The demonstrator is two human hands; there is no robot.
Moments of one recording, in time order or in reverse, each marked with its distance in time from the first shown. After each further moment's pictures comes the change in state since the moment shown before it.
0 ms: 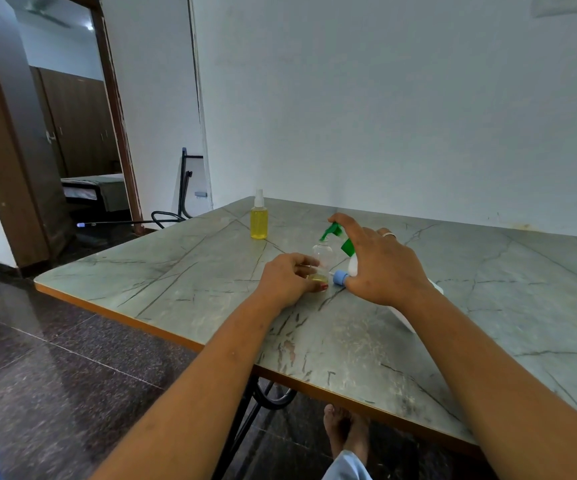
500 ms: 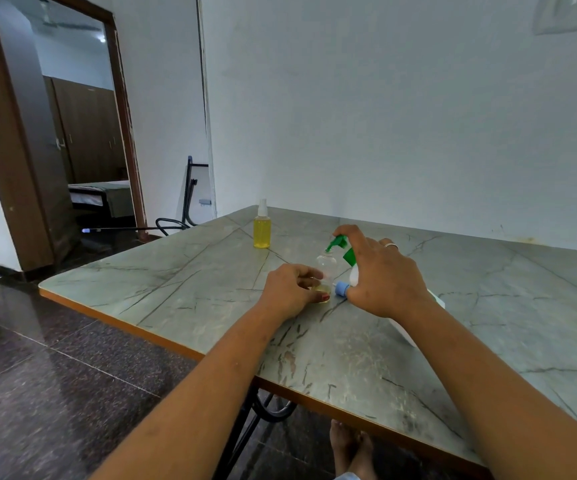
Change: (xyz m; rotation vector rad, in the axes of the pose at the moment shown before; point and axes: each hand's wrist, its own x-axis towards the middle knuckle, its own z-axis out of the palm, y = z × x) left_hand -0.001 0.000 0.002 0.020 0.015 0.006; right_hand 0.001 -0.003 0.000 0.015 0.013 0.015
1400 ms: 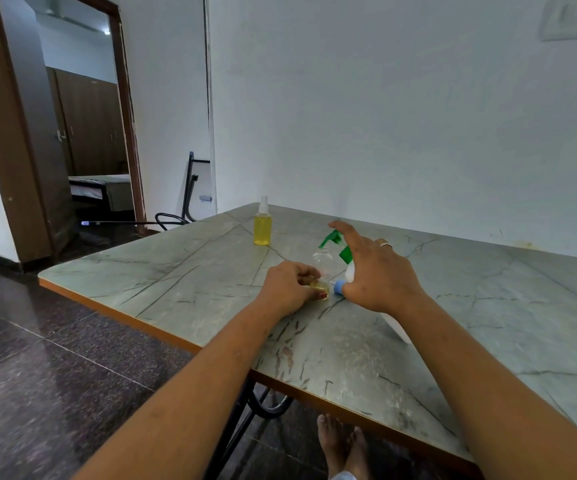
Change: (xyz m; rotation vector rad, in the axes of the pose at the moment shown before) left_hand 0.004 -0.002 0.000 0.066 0.010 0.006; right_hand 0.005 -0.002 0.001 0.000 -0.038 -0.010
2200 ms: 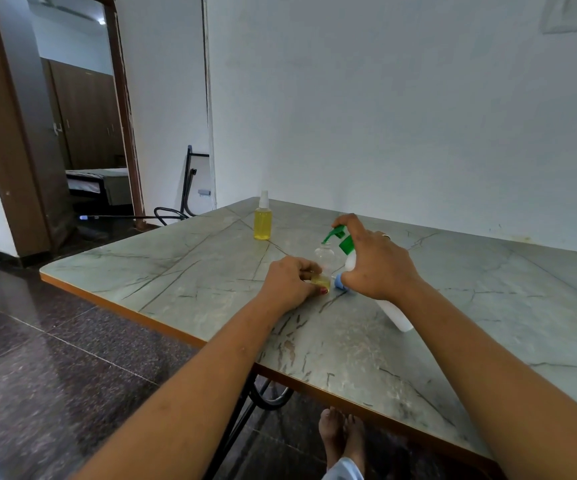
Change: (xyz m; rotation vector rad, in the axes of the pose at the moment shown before) left_hand -0.001 -0.001 0.000 0.043 0.005 0.034; right_hand 0.006 0.000 -0.006 0.127 -0.067 0.022
